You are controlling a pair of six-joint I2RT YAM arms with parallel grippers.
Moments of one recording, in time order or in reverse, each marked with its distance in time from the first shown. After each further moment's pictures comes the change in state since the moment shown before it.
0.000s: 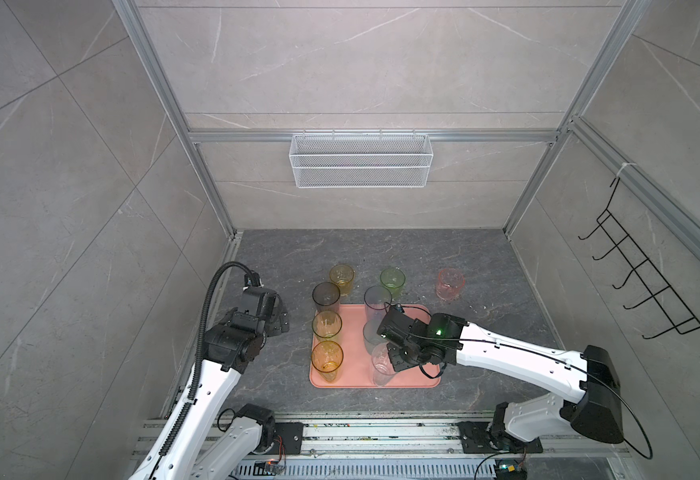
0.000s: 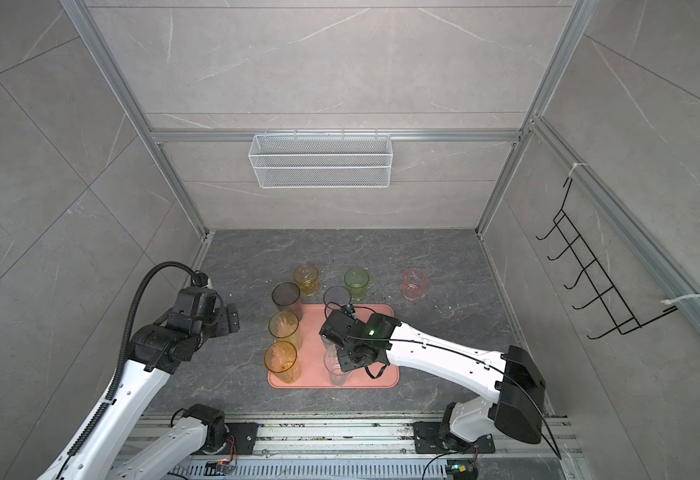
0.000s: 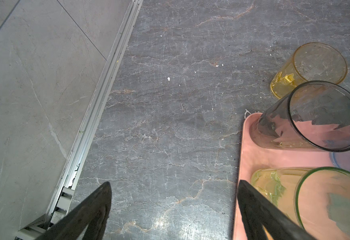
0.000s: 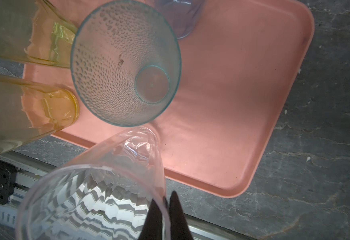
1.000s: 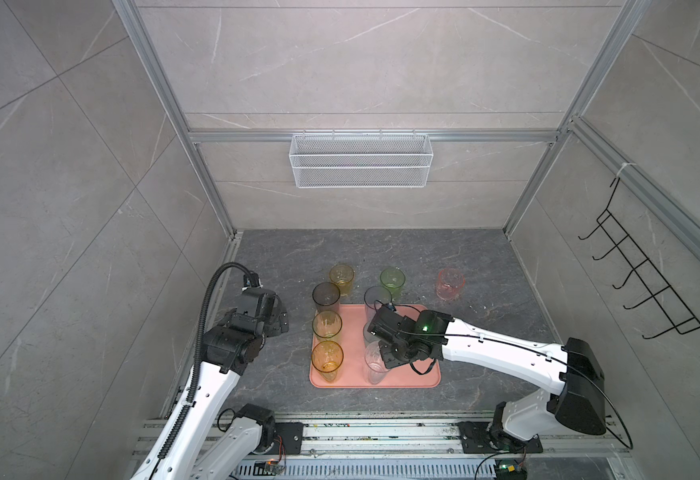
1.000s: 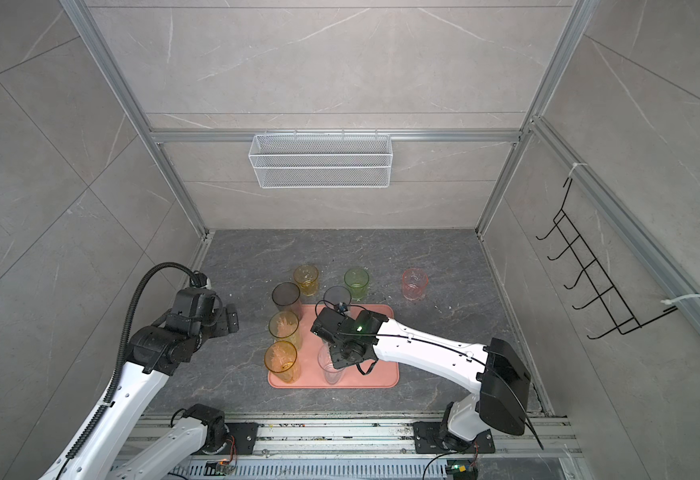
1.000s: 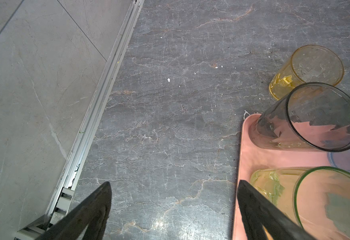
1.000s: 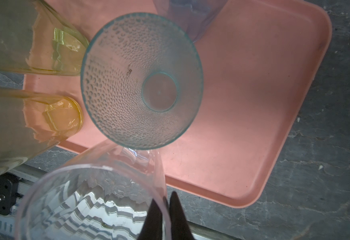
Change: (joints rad) left arm 0.003 -0.008 0.000 0.000 0.000 0.000; right arm 0.000 0.085 0.058 0.011 -0.004 0.003
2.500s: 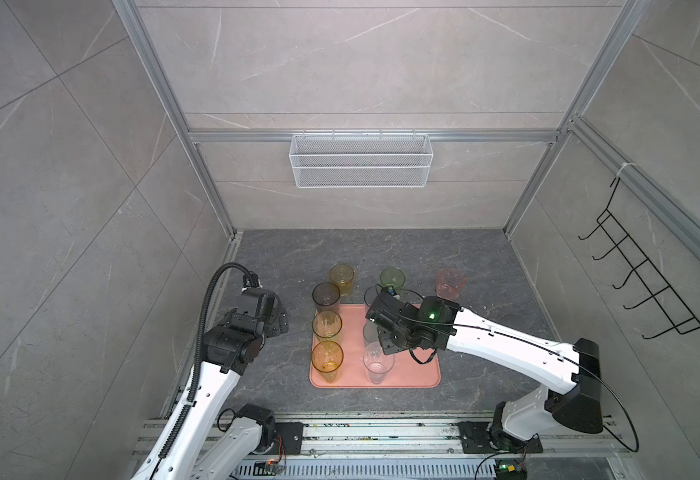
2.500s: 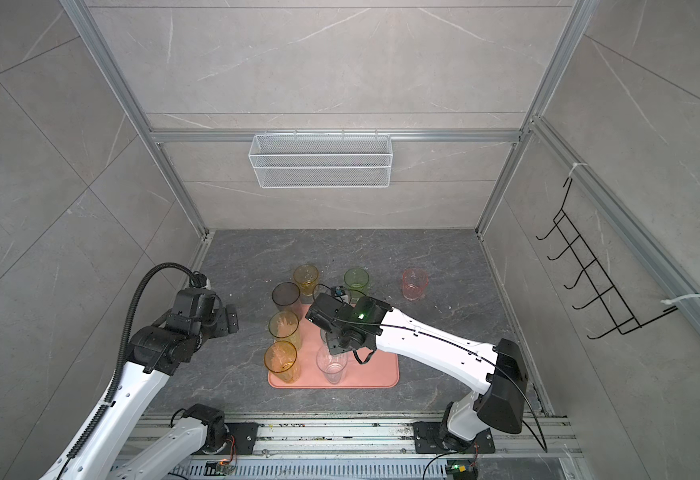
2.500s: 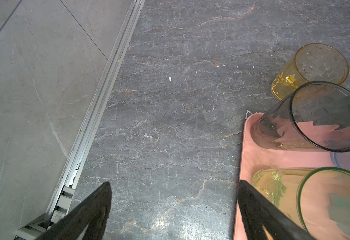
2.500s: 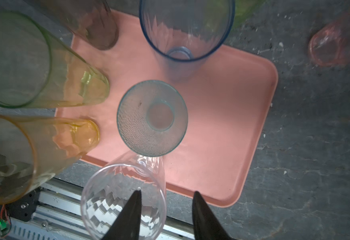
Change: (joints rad) left arm 0.004 0.000 -0.006 0.000 0.000 0.000; right arm -0.001 0.009 0.248 -0.138 0.119 -0.040
